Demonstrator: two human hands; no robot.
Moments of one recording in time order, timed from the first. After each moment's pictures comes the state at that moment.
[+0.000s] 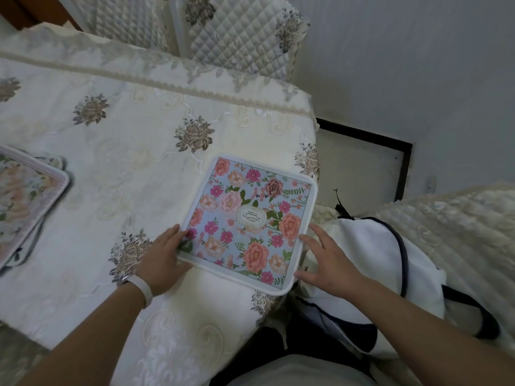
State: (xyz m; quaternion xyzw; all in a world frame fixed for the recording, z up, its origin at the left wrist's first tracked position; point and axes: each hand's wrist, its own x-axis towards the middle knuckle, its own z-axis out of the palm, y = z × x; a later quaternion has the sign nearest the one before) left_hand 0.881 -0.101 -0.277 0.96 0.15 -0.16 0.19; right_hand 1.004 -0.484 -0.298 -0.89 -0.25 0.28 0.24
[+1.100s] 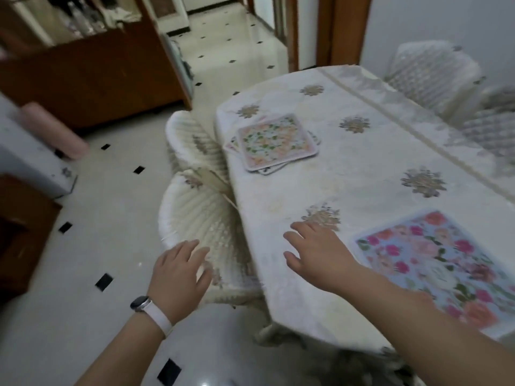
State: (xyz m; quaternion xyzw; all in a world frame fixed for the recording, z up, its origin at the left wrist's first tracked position) left_hand 0.524 -0.167 -0.119 0.85 0.53 0.02 -0.02; right_hand 0.820 -0.223 -0.127 -0.66 -0.74 0.09 0.08
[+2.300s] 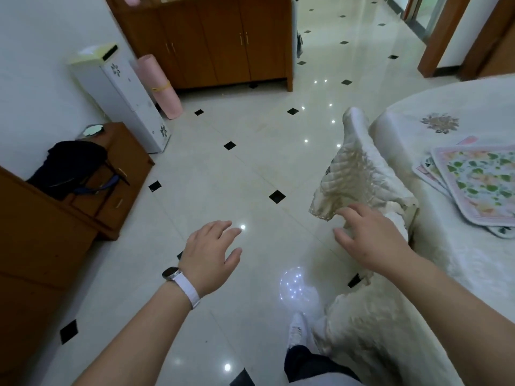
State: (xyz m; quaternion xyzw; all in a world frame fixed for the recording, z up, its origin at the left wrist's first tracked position) left_hand 0.114 0.092 -0.126 0.79 0.61 0.07 0.02; right_hand 0.441 0.121 -0.128 -0.65 -0.74 0.12 0.09
